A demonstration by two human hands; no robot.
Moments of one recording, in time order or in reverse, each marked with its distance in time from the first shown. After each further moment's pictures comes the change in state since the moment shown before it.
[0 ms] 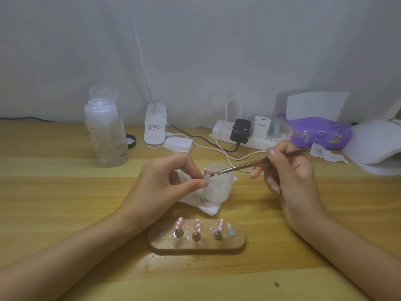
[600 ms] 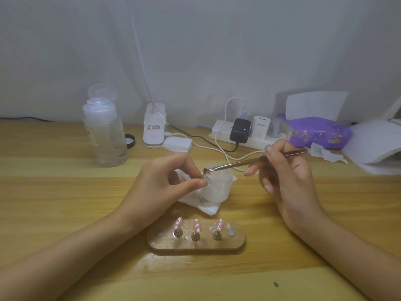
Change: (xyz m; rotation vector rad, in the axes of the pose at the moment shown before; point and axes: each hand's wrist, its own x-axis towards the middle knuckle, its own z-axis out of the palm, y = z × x) left_hand 0.001 0.000 0.000 -0.016 -0.021 -0.015; right_hand -0.003 0.000 0.002 0.067 -0.051 -0.004
